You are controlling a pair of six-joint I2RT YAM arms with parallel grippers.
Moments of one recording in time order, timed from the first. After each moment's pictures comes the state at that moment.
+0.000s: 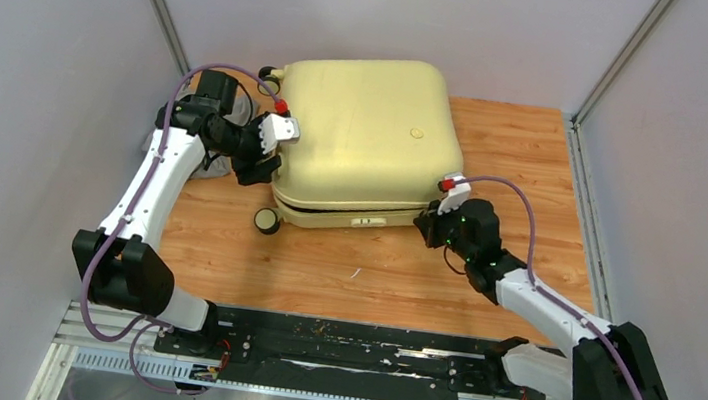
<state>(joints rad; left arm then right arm) -0.09 1.43 1.44 -1.07 0.57 1.05 0.47 1.11 0.48 0.24 -0.14 0.11</state>
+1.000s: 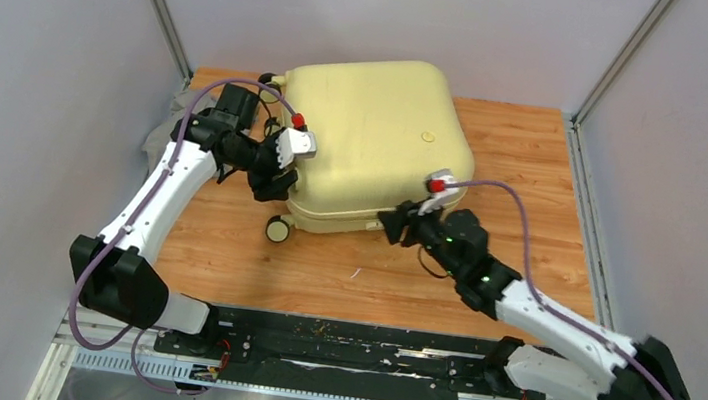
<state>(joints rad) -0.22 1.39 1.37 -1.04 0.56 0.92 0.88 1.12 0.61 0.31 0.09 0.29</state>
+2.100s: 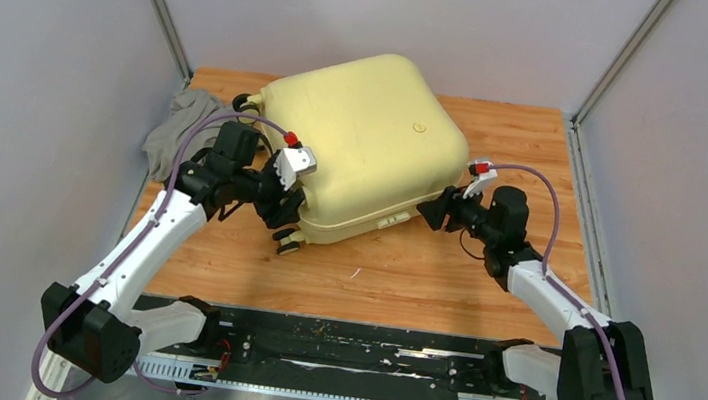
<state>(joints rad) -0.34 1.11 1.04 -0.75 0.49 0.50 0.26 1.16 0.52 0.35 -0.48 0.23</state>
